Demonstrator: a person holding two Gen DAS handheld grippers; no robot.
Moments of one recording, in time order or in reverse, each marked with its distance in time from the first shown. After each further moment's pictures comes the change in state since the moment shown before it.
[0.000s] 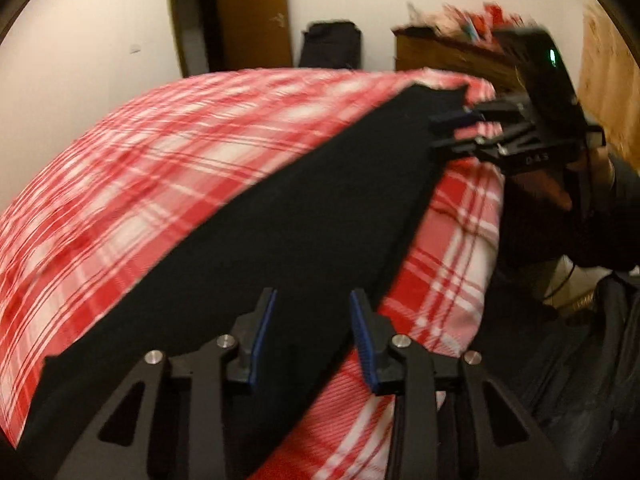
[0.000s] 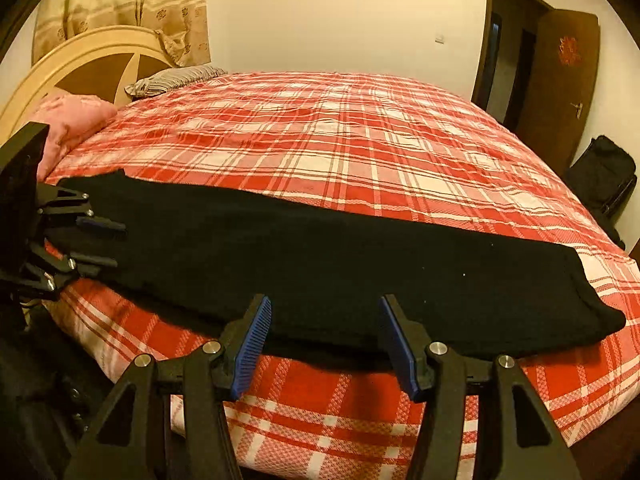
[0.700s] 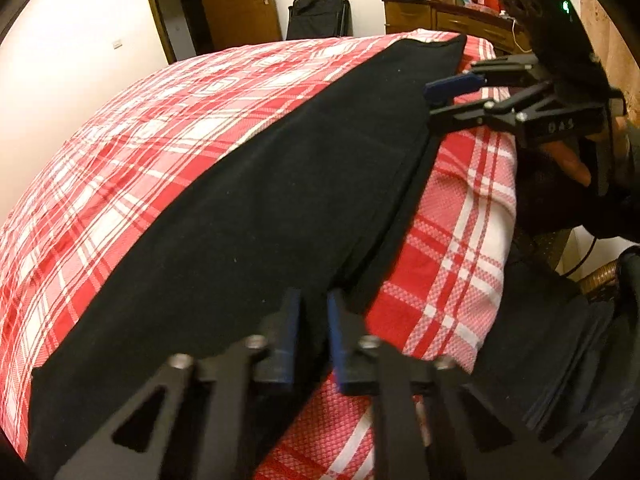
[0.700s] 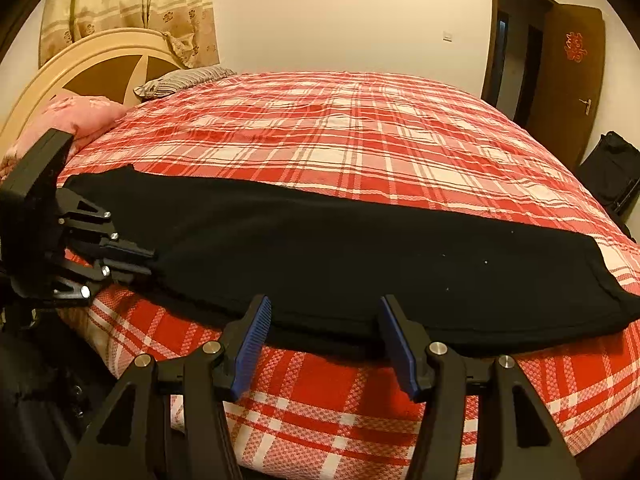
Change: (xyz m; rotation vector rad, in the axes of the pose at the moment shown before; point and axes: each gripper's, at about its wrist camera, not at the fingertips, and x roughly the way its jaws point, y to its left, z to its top) left arm 0.023 -0.014 -0.002 0.049 0.083 0.030; right arm 0.007 -0.001 -0.010 0.011 -0.005 0.045
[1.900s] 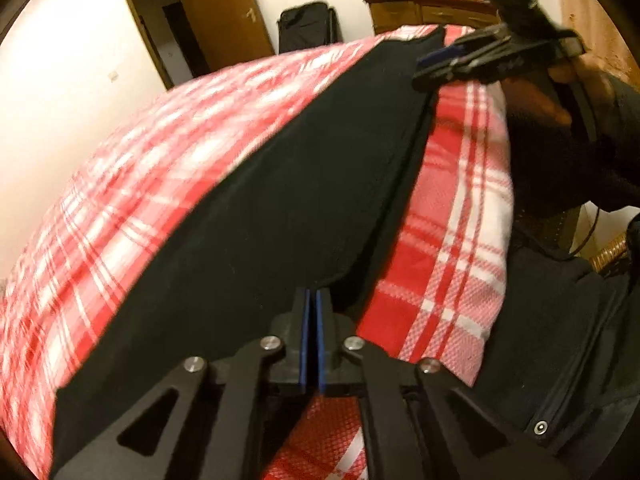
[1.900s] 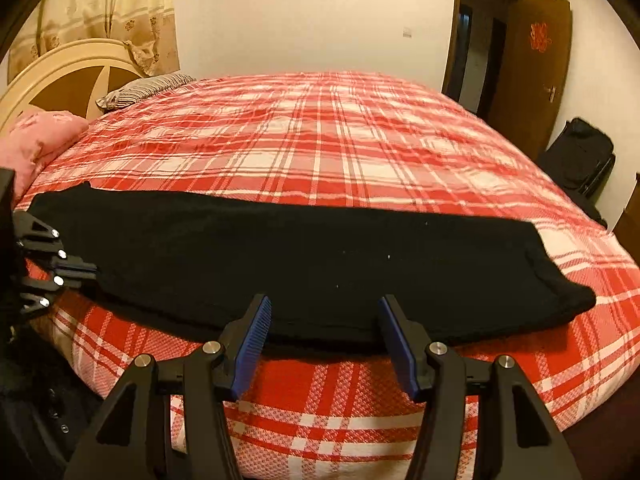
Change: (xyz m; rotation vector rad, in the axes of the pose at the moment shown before) left arm -0.012 -0.019 -0.004 0.126 -0.062 0.073; right arm -0.016 -0.048 -0.001 0.052 -0.009 -0.123
